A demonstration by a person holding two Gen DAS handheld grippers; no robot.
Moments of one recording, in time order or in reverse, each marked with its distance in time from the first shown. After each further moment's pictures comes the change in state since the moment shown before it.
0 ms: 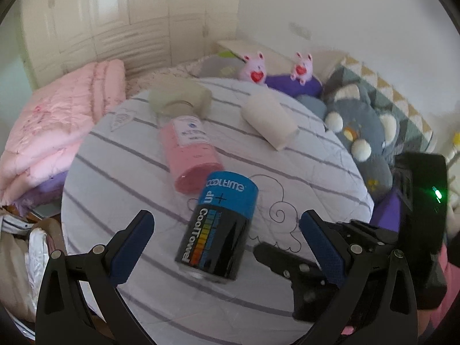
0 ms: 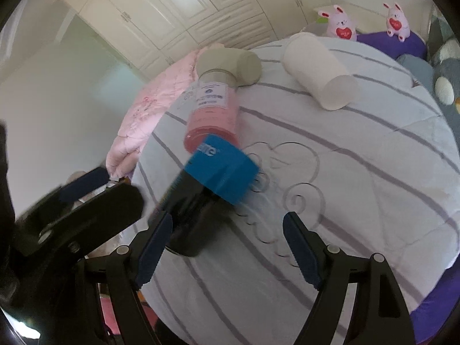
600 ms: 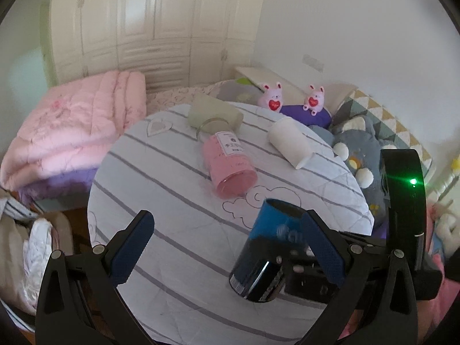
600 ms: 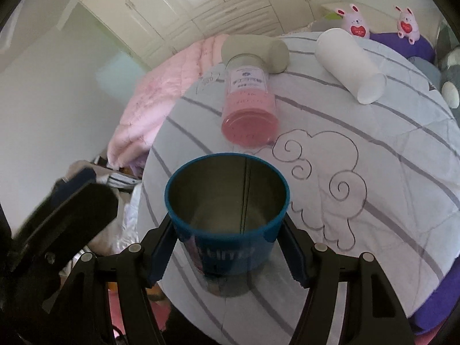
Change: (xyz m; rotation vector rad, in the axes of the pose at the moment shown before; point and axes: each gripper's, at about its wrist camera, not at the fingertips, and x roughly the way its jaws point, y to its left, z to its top) left arm -0.051 0.053 -0.029 -0.118 -0.150 0.017; right arm 0.004 0.041 -0.003 -0.004 0.033 0.003
